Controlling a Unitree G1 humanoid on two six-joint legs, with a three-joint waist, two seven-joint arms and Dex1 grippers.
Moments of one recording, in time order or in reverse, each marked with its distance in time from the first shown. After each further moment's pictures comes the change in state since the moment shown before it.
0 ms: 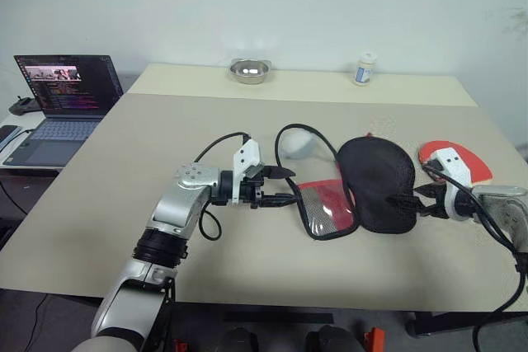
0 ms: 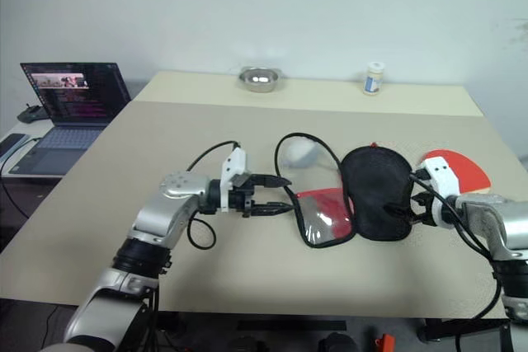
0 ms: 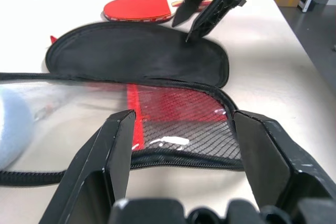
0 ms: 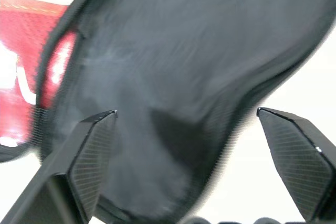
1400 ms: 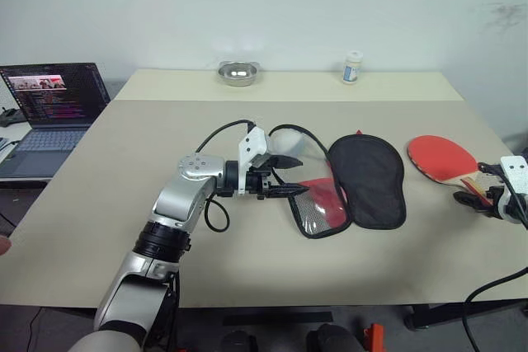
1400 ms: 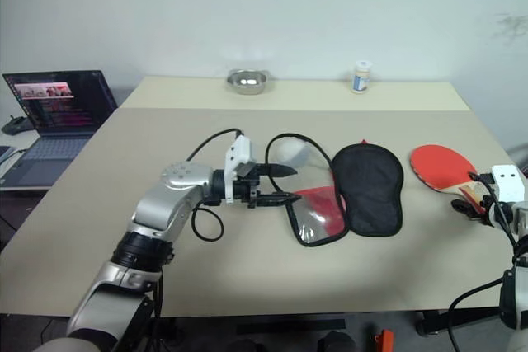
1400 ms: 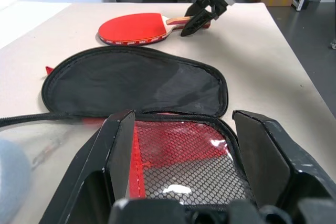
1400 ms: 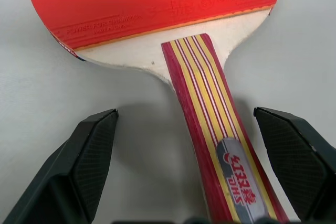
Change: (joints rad) left arm -0.047 -0.001 -0.006 -0.064 -0.016 0.055 0.055; right arm -0.376 -0.014 -0.033 1.236 -0.373 -0.733 0.094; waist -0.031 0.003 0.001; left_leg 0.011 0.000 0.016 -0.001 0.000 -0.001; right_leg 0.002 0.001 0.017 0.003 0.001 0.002
